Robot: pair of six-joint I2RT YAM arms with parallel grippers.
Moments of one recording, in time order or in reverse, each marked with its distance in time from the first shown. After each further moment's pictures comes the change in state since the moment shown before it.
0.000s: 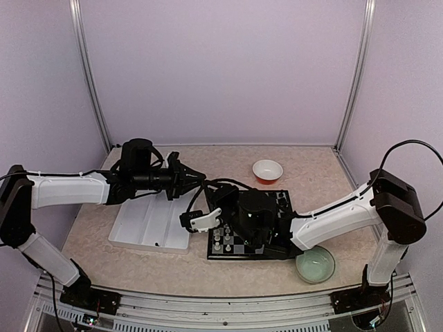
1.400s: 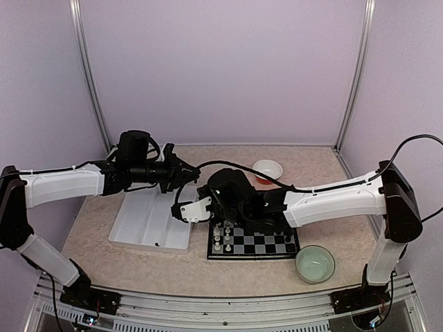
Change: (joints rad) left arm 0.035 -0.023 0.094 -0.199 -0.032 0.178; right arm -0.036 0.027 0.332 -0.753 -0.115 0.457
